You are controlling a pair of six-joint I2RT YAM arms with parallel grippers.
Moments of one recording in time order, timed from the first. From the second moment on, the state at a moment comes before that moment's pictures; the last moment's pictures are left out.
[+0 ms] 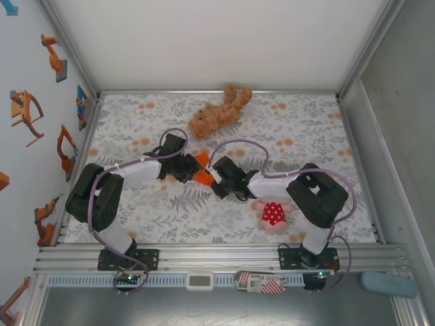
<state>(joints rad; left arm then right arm) -0.55 1.66 0.90 -0.23 0.33 -1.19 0.88 1.79 0.89 -0.03 0.00 0.06</state>
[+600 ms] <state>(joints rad) -0.46 1.47 0.88 -0.31 0.26 -1.12 0.88 1.79 0.89 -0.06 -0.11 0.12</state>
